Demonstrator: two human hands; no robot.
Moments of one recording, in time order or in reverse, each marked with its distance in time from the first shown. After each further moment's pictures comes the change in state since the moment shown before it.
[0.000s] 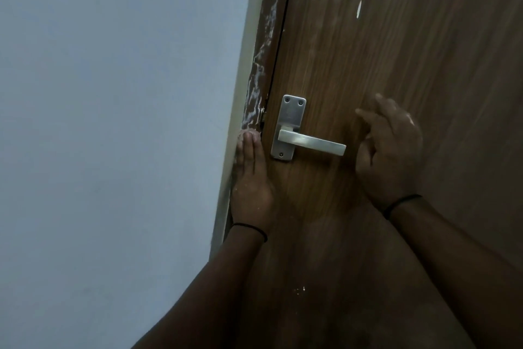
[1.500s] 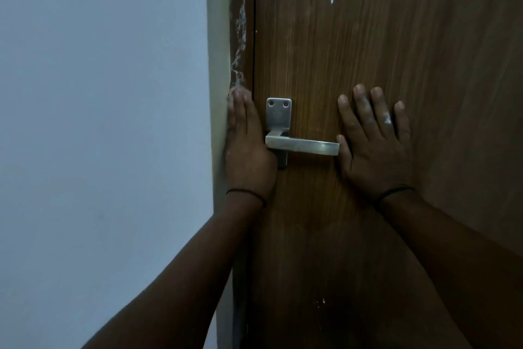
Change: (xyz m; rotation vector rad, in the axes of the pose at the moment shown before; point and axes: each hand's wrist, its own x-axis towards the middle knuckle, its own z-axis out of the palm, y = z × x) left_hand 0.072 0.024 -0.022 0.047 0.021 0.077; right_hand -0.011 0.031 0.052 -0.296 -0.022 -0.105
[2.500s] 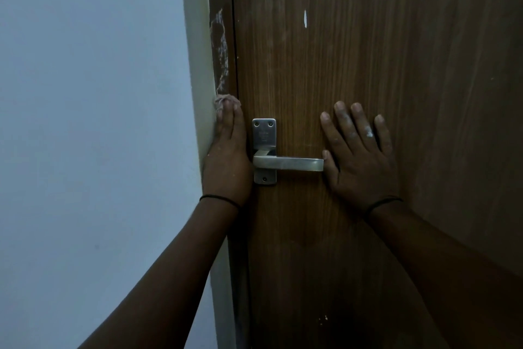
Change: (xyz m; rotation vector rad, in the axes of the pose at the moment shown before) left_hand 0.024 0.003 -0.025 0.176 -0.129 0.120; right_hand -0.003 0.005 0.006 0.025 0.031 0.003
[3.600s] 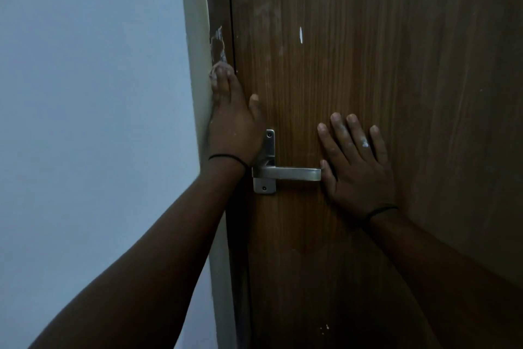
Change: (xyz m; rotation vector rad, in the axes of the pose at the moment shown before) left_hand 0.062 0.028 -0.023 -0.171 0.111 -0.101; right_hand 0.000 -0.001 -0.001 0.021 -0.015 0.004
